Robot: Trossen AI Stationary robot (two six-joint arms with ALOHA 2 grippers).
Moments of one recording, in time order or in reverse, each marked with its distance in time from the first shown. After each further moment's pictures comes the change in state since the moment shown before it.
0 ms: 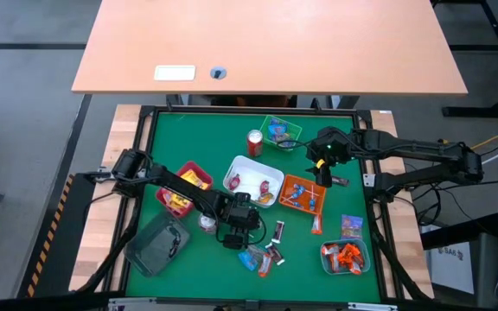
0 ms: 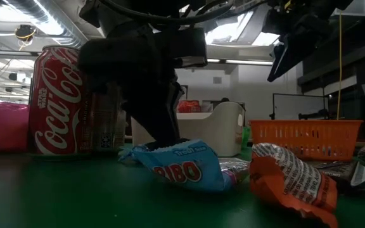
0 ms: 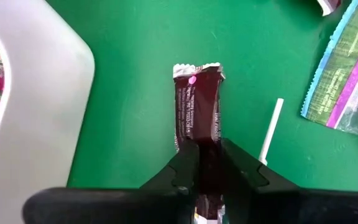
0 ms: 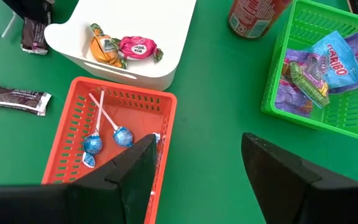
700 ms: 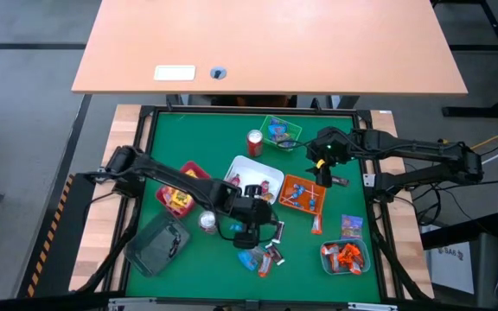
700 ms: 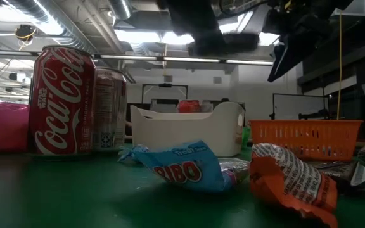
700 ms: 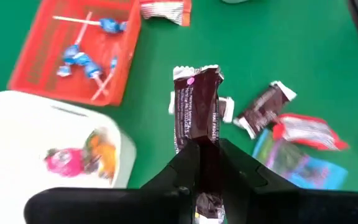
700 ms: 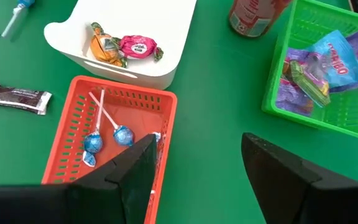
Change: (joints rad) left arm -0.002 -0.067 0.338 -0.235 0.002 -0.032; right arm 0.001 0.000 0.000 -0.003 0.000 0.000
